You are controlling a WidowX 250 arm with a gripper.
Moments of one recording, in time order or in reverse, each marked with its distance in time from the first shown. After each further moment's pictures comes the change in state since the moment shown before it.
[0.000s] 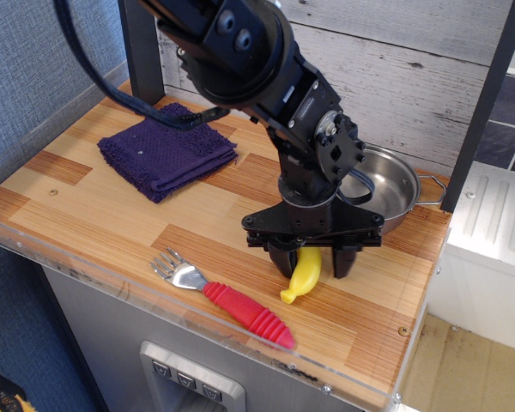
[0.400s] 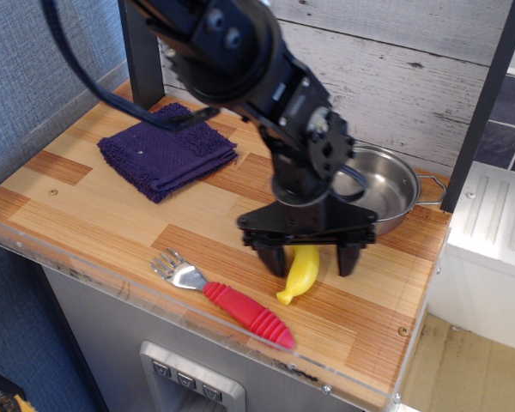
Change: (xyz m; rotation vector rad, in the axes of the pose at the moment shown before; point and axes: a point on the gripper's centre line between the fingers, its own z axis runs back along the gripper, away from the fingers) arm 0.000 0.011 0.002 0.002 0.018 0.027
